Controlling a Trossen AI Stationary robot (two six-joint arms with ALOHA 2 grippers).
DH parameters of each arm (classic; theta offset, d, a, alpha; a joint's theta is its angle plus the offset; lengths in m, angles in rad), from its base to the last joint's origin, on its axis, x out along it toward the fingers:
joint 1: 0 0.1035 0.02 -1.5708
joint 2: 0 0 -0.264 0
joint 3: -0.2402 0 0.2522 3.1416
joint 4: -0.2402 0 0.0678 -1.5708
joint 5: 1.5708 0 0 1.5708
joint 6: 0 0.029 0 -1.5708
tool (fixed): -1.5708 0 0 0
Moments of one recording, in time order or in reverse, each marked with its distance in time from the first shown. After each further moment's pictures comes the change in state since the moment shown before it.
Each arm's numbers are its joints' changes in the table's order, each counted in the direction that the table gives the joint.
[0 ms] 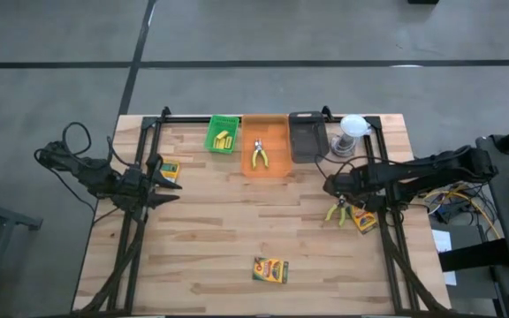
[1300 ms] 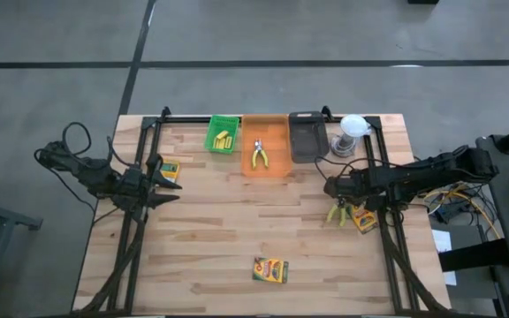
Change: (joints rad) left arm 0.000 0.000 0.000 0.000 0.000 0.000; right arm 0.000 0.002 0.105 0.132 -0.078 -0.079
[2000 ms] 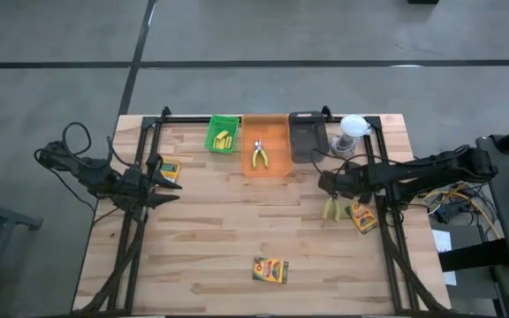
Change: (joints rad) left arm 0.000 0.000 0.000 0.000 0.000 0.000; right arm 0.000 -0.001 -0.096 -0.006 -0.130 -0.087
